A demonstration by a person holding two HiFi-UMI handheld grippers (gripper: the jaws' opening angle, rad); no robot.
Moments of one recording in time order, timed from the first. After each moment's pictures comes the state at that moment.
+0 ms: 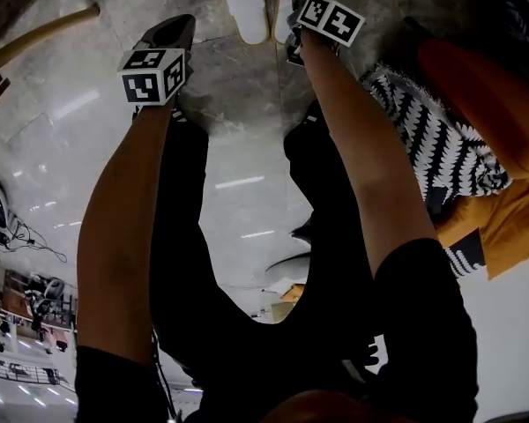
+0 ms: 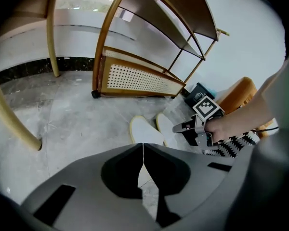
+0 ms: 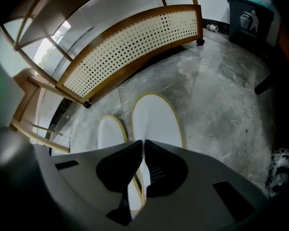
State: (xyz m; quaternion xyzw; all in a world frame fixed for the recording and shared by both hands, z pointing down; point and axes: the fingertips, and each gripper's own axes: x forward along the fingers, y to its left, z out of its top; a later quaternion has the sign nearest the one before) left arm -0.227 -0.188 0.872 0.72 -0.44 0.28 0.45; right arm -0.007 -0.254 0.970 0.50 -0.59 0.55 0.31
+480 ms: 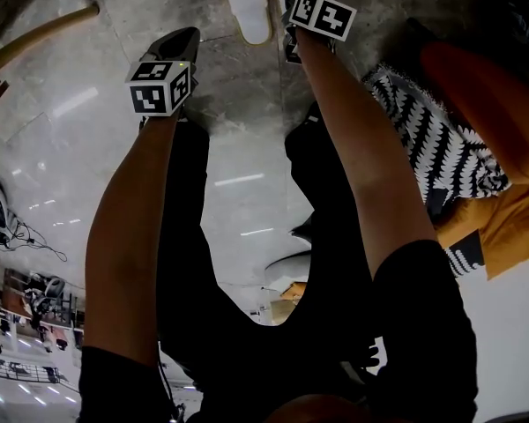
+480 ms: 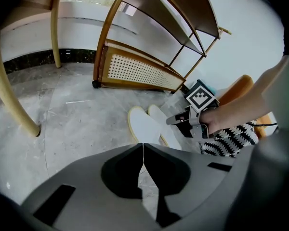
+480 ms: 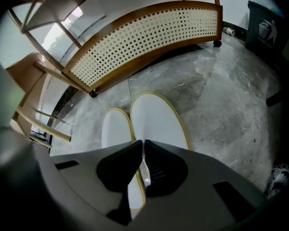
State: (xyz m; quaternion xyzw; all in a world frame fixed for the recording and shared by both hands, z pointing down) left arm -0.222 -0.157 0.884 0.71 -0.43 0.28 0.48; right arm -0.032 -0.255 0.975 0.47 -0.62 0.53 0.35
